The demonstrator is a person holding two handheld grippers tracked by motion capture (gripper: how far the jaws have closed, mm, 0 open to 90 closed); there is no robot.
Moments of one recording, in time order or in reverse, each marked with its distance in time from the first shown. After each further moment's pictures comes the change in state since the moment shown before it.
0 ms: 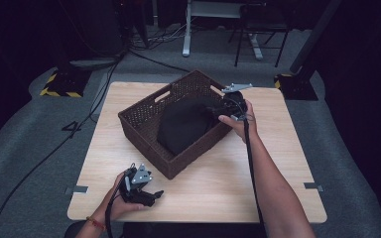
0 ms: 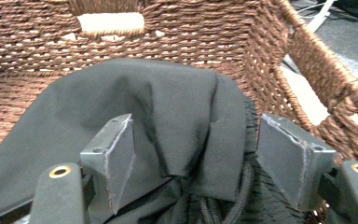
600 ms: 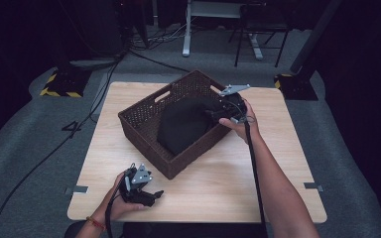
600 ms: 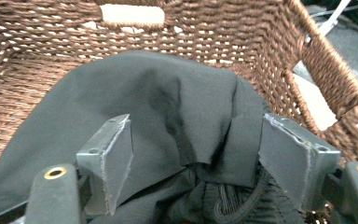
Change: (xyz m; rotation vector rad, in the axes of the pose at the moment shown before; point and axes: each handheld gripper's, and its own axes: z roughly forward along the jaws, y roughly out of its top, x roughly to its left) left arm 0.000 0.000 0.000 0.000 0.000 0.000; right arm 0.013 0.004 -0.013 0.018 0.014 -0.086
